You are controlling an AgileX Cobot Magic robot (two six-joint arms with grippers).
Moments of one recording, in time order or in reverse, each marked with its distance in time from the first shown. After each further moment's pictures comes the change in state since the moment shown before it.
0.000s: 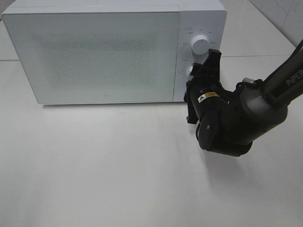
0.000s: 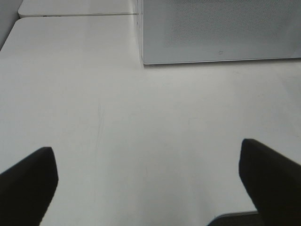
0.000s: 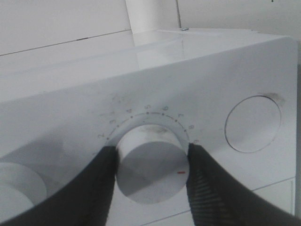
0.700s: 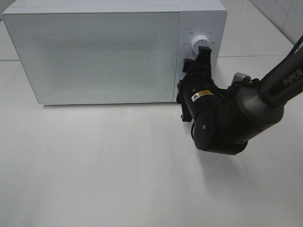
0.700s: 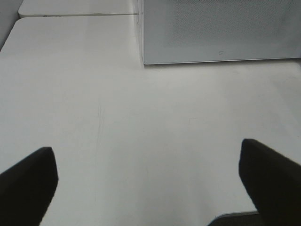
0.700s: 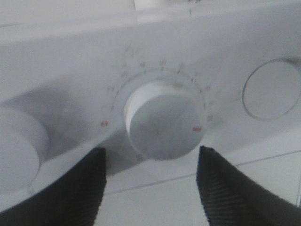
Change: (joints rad) left arm 0.000 0.000 0.000 0.000 0.000 0.000; right arm 0.013 0.000 -0.016 -0.045 0.003 -0.057
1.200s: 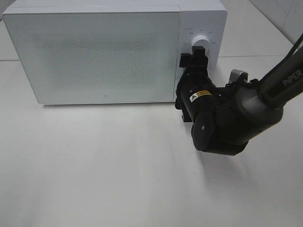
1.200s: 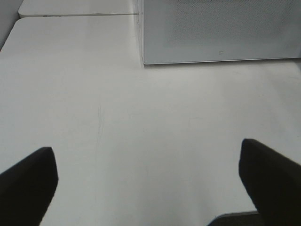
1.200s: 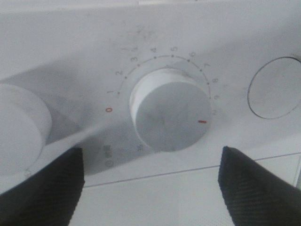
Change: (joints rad) left arm 0.000 0.000 0.000 0.000 0.000 0.000; right arm 0.007 -0.006 0.003 -0.002 0.002 -0.080
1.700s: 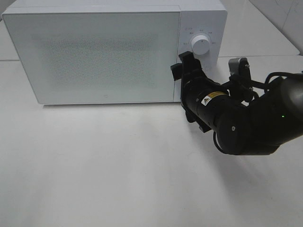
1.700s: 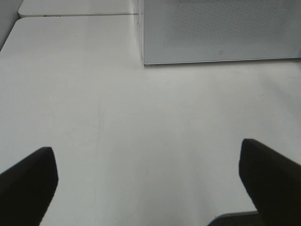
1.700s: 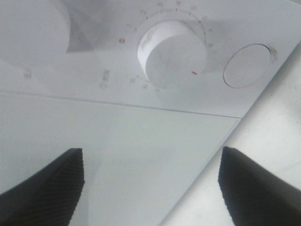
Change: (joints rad) left arm 0.000 0.000 0.000 0.000 0.000 0.000; right arm -0.002 -0.210 0.153 -0.151 0.273 -0.343
